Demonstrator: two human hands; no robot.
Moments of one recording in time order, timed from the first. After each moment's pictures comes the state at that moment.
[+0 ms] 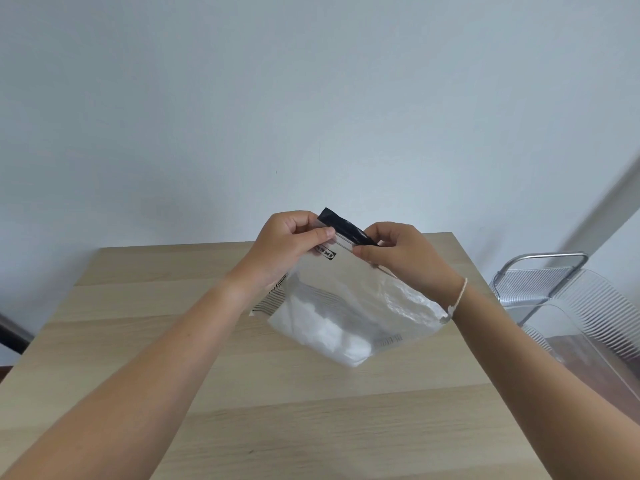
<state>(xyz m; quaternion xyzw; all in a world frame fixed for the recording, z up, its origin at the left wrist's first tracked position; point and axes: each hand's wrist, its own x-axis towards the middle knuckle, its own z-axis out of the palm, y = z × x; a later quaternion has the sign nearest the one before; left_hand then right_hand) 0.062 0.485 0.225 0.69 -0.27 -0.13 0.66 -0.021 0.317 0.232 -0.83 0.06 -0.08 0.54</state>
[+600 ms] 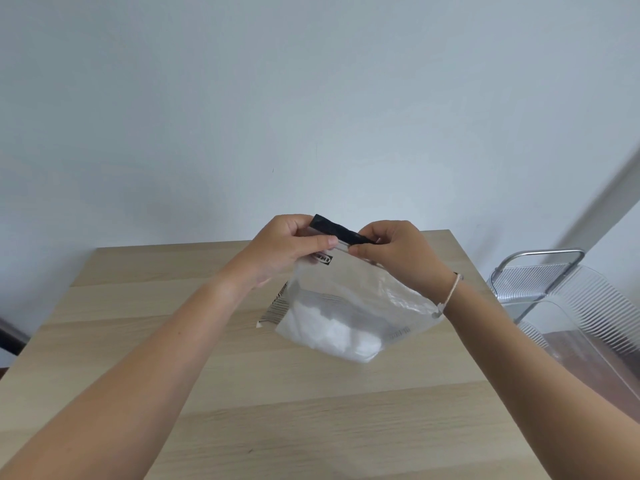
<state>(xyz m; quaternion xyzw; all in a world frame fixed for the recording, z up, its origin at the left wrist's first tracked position) 0.069 0.489 0.225 0.71 -0.29 -0.21 0.61 -0.016 0.318 0.228 -0.85 0.06 -0.09 0.51</state>
